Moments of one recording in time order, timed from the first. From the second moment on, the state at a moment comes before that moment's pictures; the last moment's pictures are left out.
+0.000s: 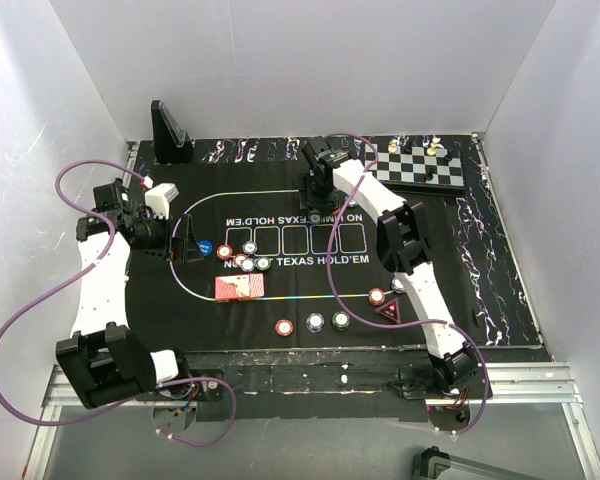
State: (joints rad) left arm 0.27 1.26 1.13 -1.02 0.64 0.39; right arm 0.56 2.54 2.36 -1.00 -0.05 0.44
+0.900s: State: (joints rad) left arm 0.27 1.14 1.13 -1.08 0.64 0.39; right arm 0.98 1.57 1.09 -0.84 0.02 0.55
